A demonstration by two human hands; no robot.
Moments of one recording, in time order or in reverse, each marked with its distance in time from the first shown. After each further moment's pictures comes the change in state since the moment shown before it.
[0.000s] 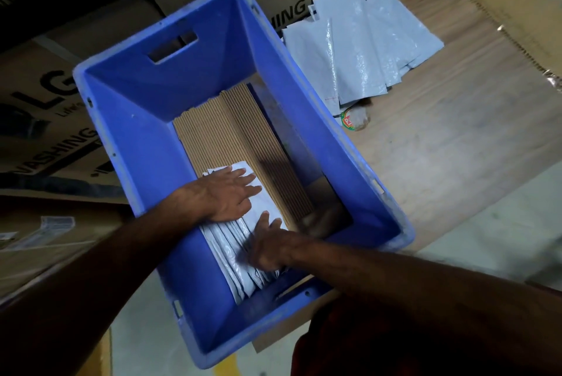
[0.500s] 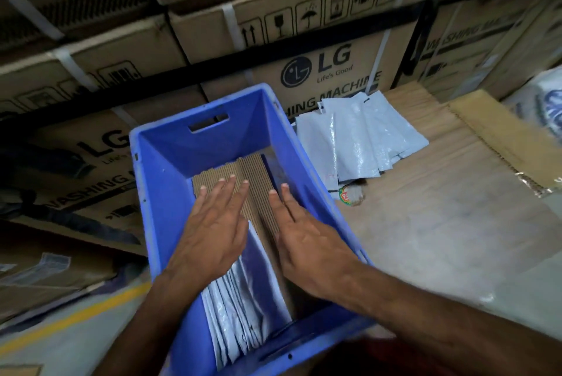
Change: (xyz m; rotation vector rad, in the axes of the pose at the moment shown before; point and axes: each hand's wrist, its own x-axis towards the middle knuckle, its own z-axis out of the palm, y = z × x) left_hand -0.068 0.036 -0.028 -0.312 0.882 -0.429; right_hand -0.098 0.050 -0.093 -0.260 0.806 -0.591
